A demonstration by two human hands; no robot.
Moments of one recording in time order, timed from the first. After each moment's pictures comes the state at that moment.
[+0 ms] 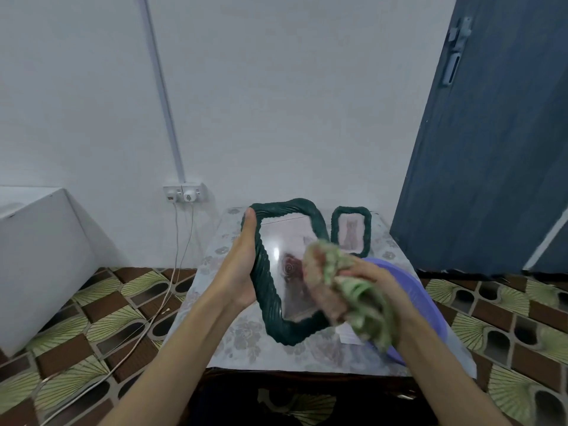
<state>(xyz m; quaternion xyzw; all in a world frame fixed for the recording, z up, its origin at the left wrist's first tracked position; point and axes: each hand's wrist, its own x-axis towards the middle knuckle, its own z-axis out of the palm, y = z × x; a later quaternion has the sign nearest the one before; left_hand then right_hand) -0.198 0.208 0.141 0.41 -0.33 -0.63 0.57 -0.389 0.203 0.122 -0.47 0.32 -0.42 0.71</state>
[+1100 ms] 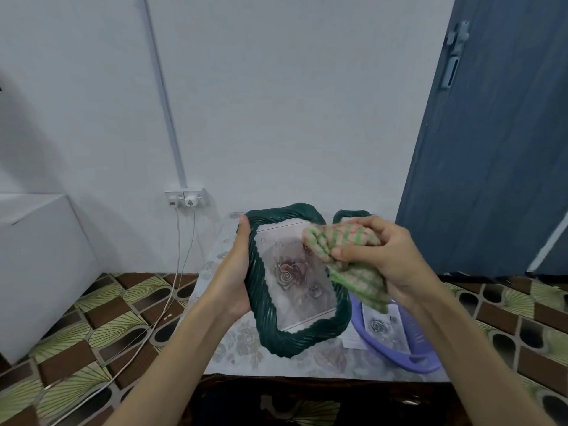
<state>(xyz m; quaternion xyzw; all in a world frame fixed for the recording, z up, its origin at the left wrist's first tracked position) -0.193 0.217 0.145 0.39 -0.34 -0.65 0.56 -0.389 0.200 0.175 -0.54 0.41 -0.50 0.54</state>
